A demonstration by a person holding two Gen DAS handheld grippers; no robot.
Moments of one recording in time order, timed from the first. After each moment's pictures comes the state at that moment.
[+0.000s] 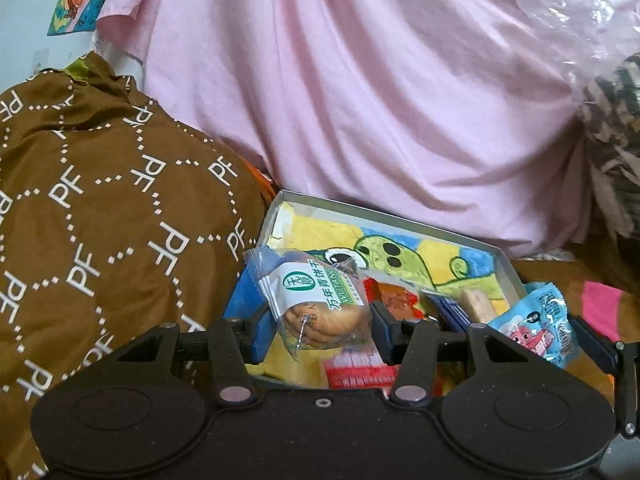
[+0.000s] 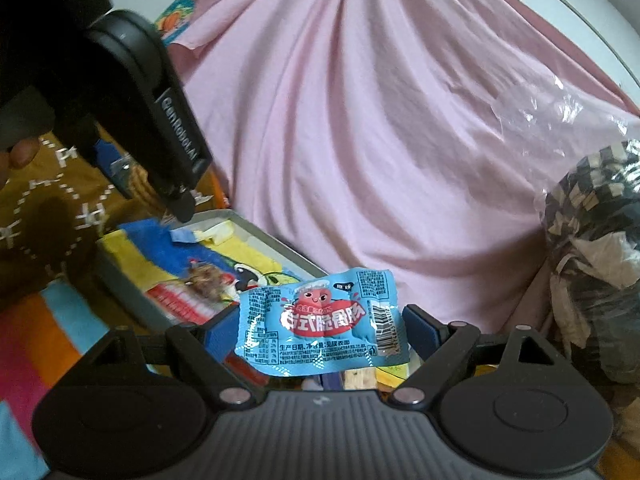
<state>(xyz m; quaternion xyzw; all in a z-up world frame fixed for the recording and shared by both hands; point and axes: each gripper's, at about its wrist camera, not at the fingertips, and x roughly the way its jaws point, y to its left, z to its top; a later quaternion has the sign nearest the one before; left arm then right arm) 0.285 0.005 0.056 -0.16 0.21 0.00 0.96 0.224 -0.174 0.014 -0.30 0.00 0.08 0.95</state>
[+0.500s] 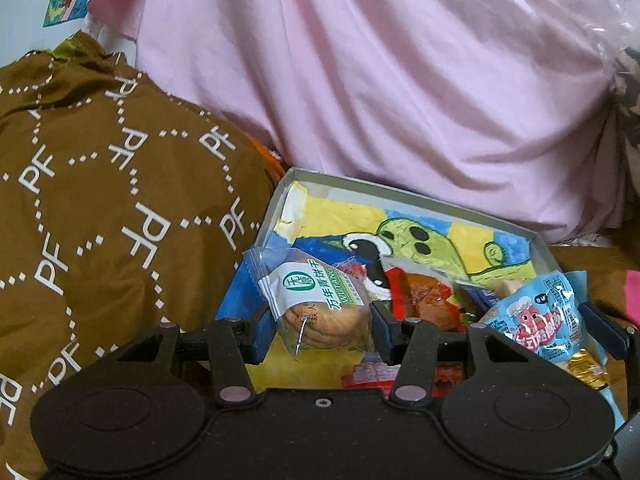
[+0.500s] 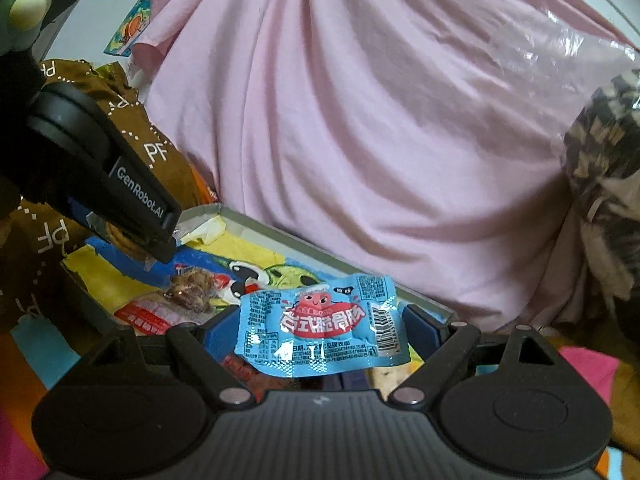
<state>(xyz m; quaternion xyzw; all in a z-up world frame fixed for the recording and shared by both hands) 0.328 -0.003 0.032 -0.14 0.24 0.03 0.96 0.269 -0.179 0.008 -0.23 0.04 0.09 0.97</state>
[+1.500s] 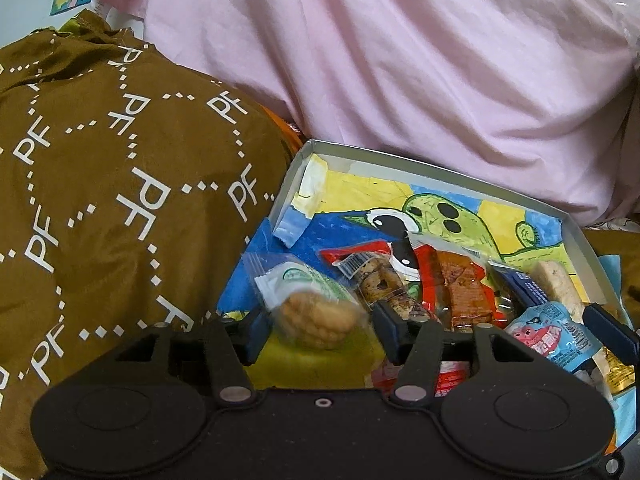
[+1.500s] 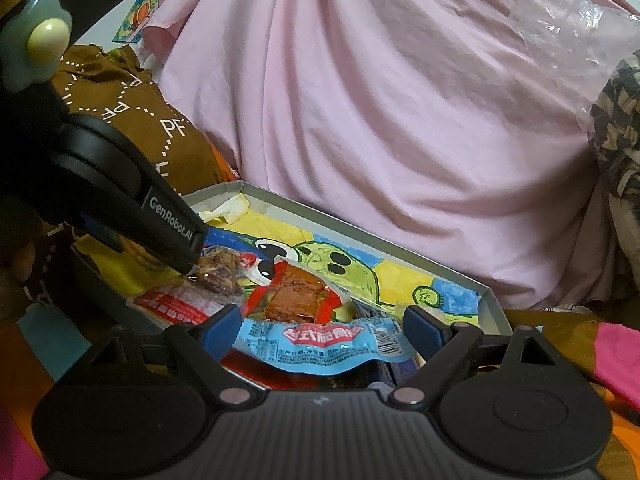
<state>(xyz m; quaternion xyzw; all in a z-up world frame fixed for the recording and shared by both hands) 0.344 -0.004 0.010 -0.13 0.26 0.06 0.95 0.280 -0.172 -0.006 -0.23 0.07 0.11 0.96</state>
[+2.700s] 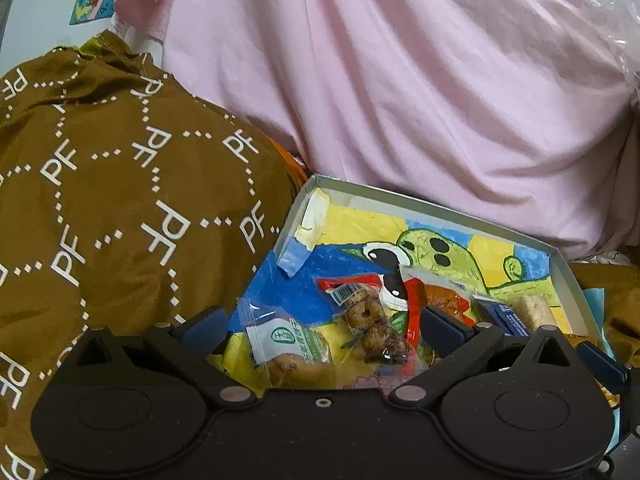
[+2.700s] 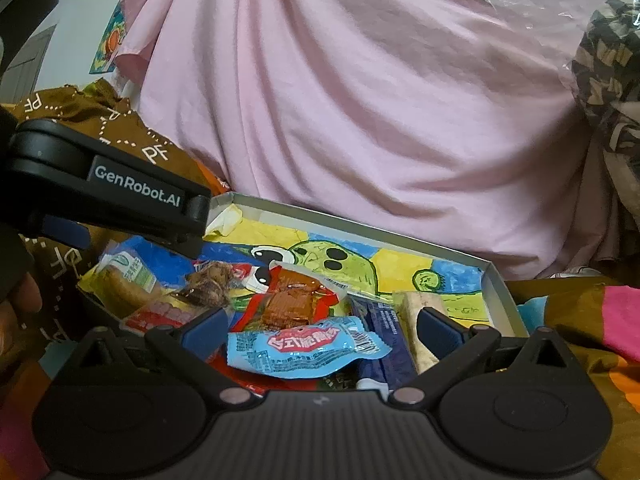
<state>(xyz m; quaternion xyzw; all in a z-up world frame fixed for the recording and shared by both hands) 0.324 -0.004 0.036 -0.15 0.23 0.07 0.96 0.283 -0.188 0.010 -0.15 0.09 0.12 0.98</state>
